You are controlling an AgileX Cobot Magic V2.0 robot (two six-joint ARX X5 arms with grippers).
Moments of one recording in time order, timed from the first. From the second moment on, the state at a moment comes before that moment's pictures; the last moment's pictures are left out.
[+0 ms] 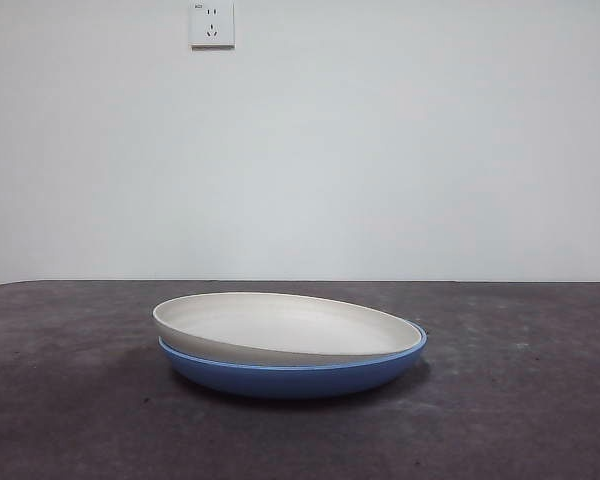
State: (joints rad) left arm -0.64 0.62 1.37 -1.22 0.31 0.05; right arm 0.28 0.49 1.25 -1.33 -0.36 0.18
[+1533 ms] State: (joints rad) left arm -0.05 0.01 0.06 -0.25 -0.06 -0.05; right arm 0.28 0.49 1.25 -1.33 -0.36 0.18
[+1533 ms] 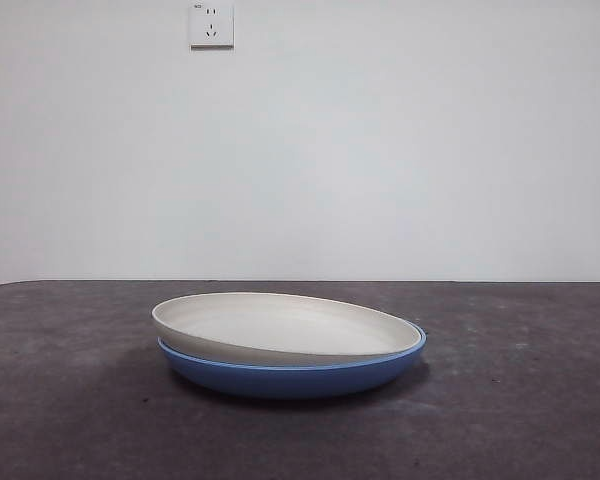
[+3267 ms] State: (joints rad) left arm -0.05 0.01 0.03 -0.18 -0.07 -0.08; right arm 0.02 0.14 0.43 -0.27 -0.22 -0.18
